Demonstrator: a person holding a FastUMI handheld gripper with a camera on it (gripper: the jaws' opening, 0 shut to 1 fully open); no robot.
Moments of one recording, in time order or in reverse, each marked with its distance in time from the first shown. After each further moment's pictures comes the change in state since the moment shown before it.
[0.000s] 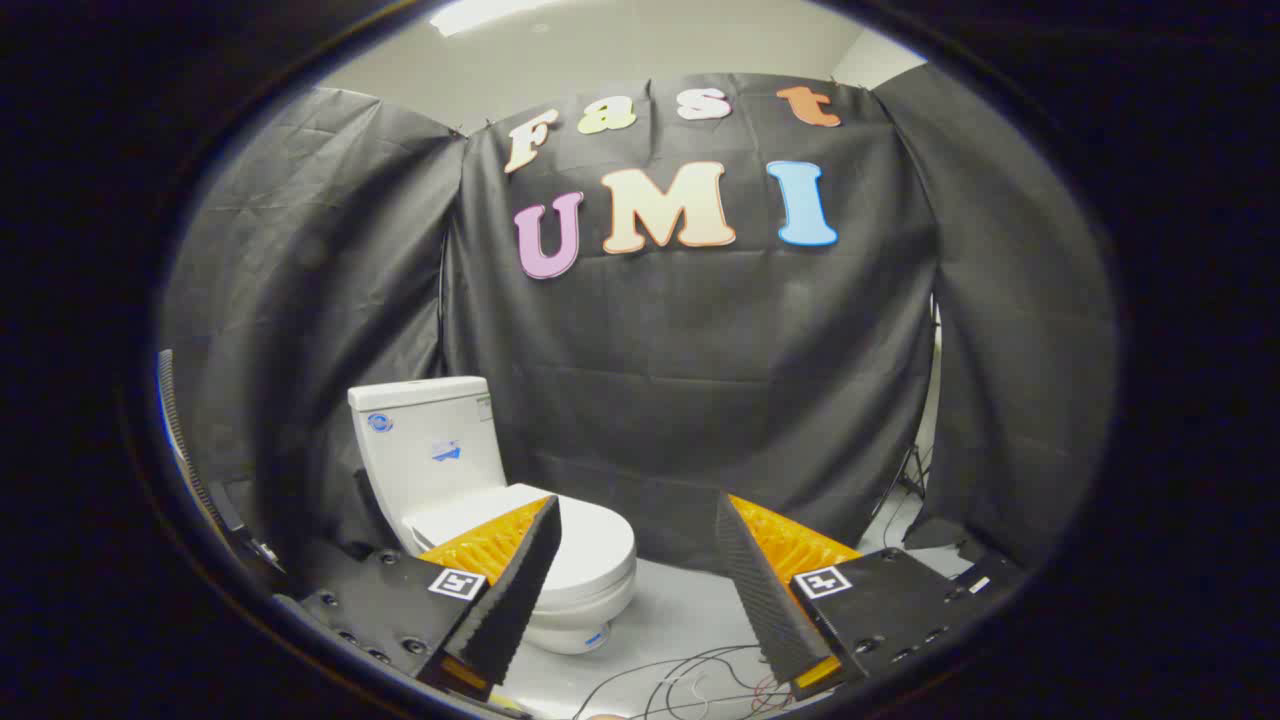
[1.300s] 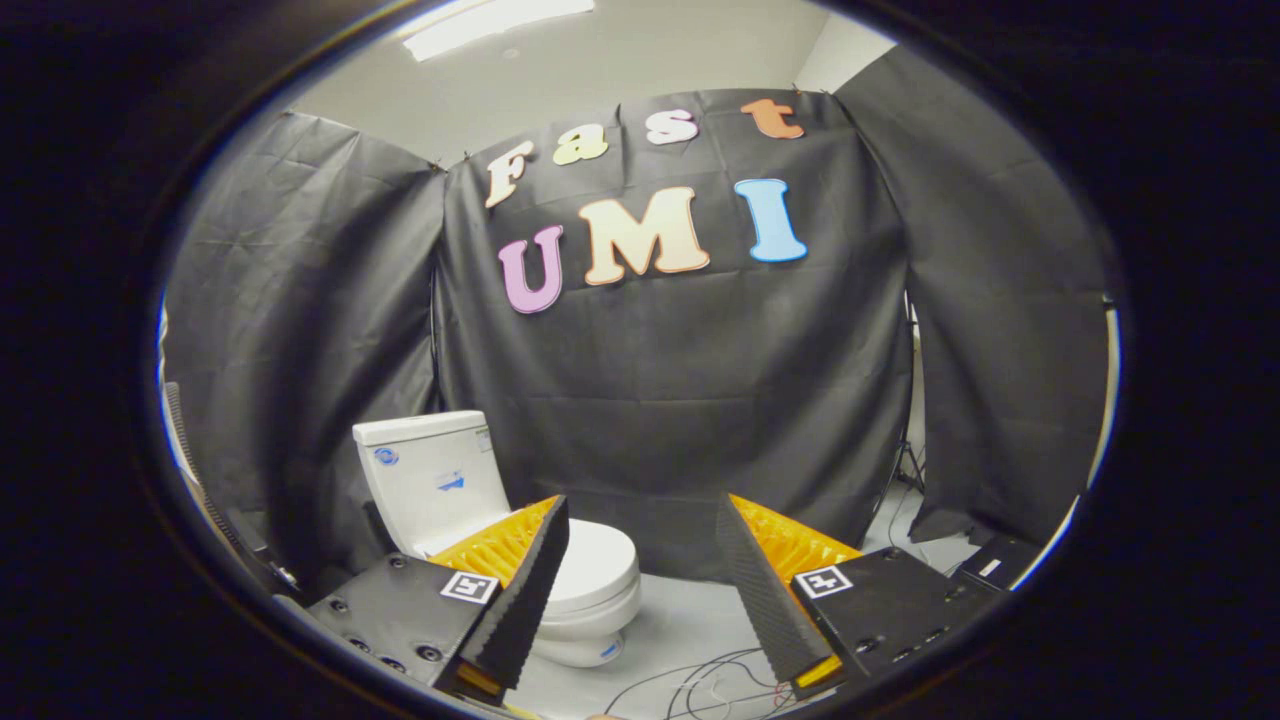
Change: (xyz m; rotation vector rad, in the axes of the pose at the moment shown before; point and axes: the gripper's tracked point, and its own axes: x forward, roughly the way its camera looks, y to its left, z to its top) arm -0.025 -0.011 0.010 0.078 -0.058 -0.021
